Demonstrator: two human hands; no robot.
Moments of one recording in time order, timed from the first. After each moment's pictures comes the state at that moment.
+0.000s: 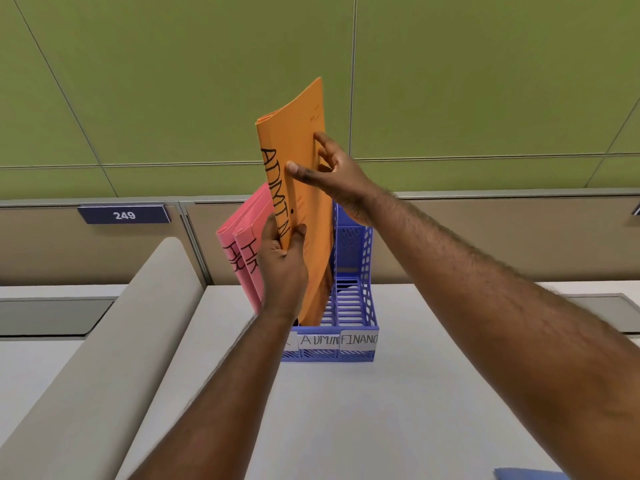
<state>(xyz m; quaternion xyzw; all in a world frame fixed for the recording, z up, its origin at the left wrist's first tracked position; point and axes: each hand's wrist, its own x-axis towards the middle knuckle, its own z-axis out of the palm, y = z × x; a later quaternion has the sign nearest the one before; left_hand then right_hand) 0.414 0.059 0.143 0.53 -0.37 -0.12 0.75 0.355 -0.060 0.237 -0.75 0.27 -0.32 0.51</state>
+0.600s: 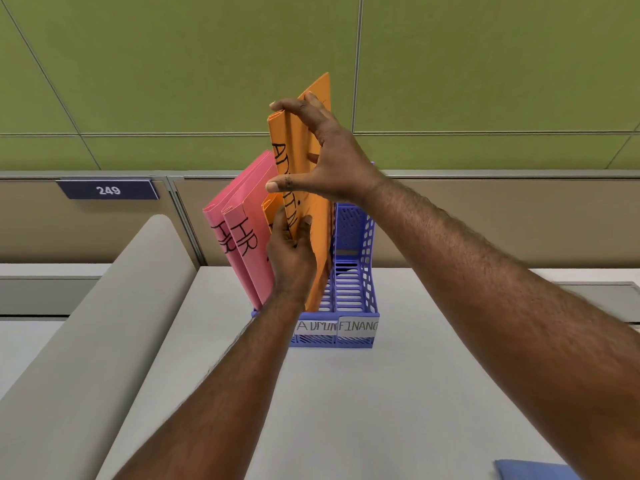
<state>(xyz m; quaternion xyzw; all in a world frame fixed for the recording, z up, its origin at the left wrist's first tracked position) 0.424 0.017 0.091 0.57 -0.37 -0.11 0.73 0.357 -0.047 0.235 -0.88 0.20 -0.36 0.26</state>
